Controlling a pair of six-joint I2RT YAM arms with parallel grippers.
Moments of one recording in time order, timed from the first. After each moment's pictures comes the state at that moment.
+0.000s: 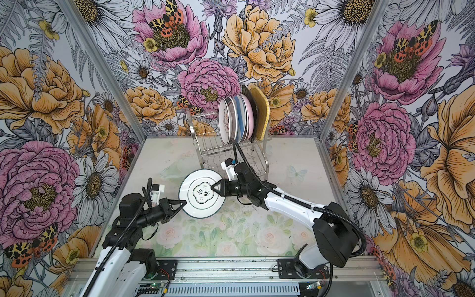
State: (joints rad) left arm -0.05 0.53 0.40 -0.44 0.79 -0.92; right arm 0.76 1.47 0.97 0.01 -0.48 0.76
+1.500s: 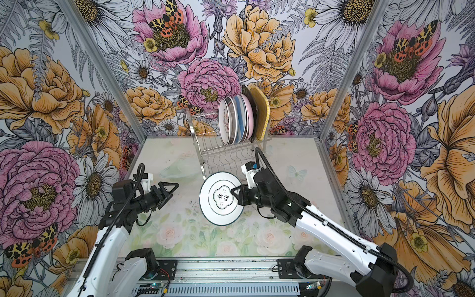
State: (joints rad) left arm 0.14 0.80 0.60 -0.48 0.72 -0.73; right arm 0.80 1.04 0.97 -0.47 -0.18 0.66
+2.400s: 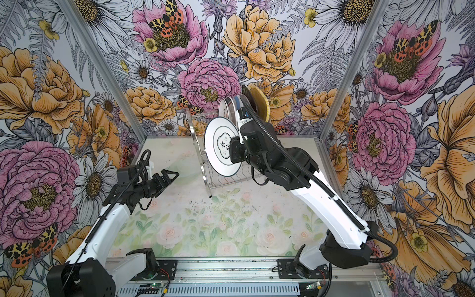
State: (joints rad) left arm 0.12 1.06 0.74 -0.42 0.60 -0.59; right arm 0.90 1.52 2.13 -1.03 0.38 0.33
